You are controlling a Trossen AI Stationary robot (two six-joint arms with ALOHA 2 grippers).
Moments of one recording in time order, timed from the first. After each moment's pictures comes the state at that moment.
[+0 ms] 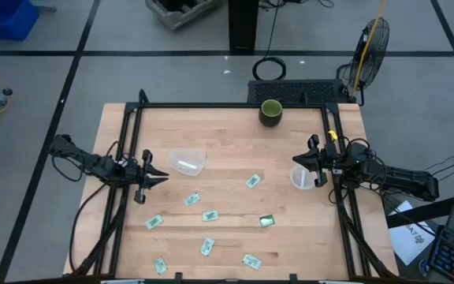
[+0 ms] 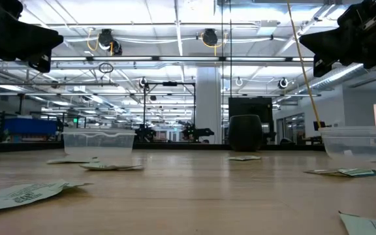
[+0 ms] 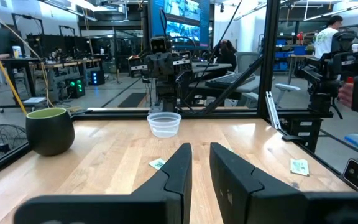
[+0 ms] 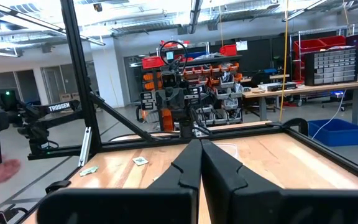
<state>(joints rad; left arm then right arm) -0.47 0.01 0.01 0.07 -0.40 0.02 -0.25 0.10 0.02 0.27 -0.26 0.17</state>
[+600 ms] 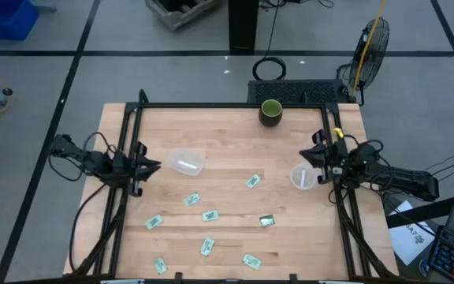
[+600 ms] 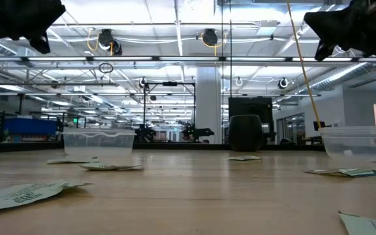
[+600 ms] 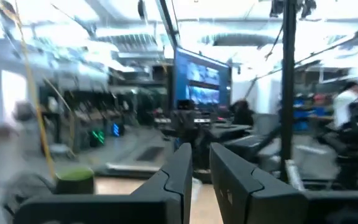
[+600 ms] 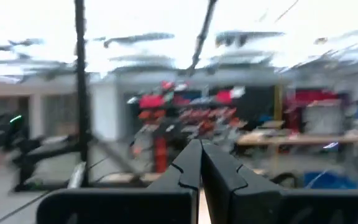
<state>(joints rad) -0.47 0.01 0.01 0.39 -0.48 0.18 -0.25 0.10 0.02 0.48 -0.19 0.14</state>
